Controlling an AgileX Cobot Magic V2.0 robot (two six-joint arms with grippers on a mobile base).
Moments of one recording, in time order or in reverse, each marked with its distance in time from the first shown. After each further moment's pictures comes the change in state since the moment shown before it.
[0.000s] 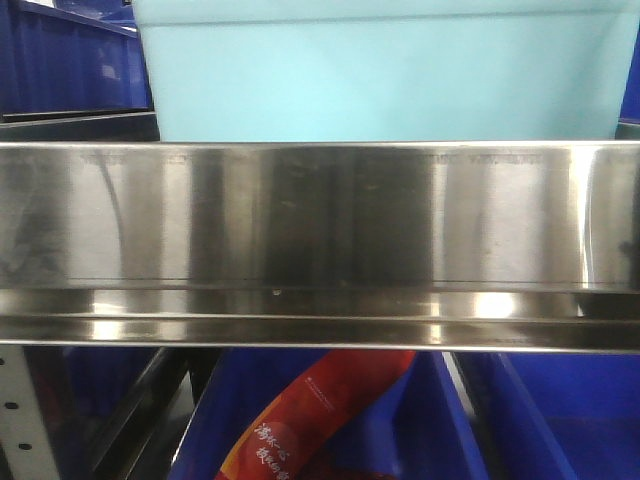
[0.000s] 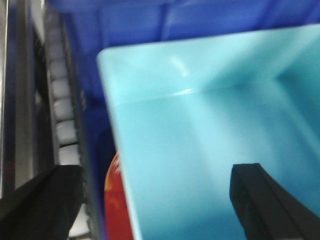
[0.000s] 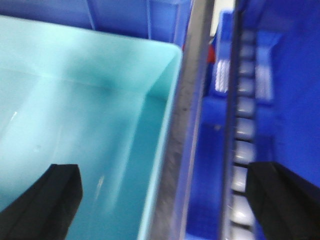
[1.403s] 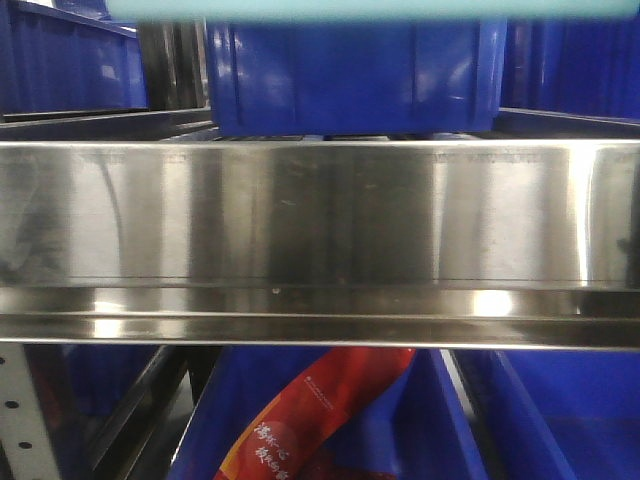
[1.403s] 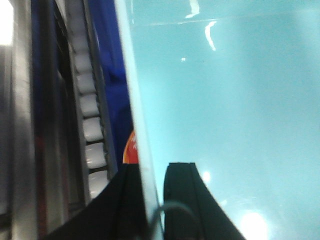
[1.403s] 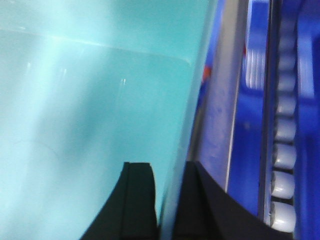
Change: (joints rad) left arm -0.001 -0.082 -0.048 0.053 0.151 -0.017; right arm 0.027 -0.030 -0.009 0.070 -0.013 0.015
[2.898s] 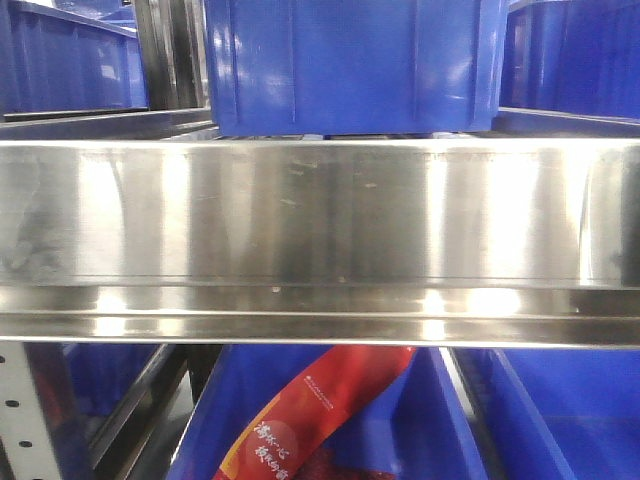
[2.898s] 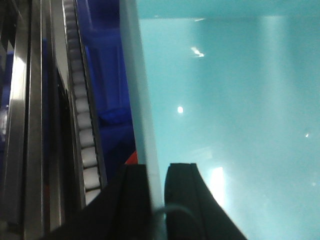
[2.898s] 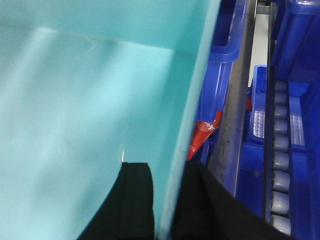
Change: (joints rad) left arm -0.009 -0.142 0.000 -0.002 -0.051 -0.002; right arm 0.018 -0.175 0.000 0.019 -0.017 0.006
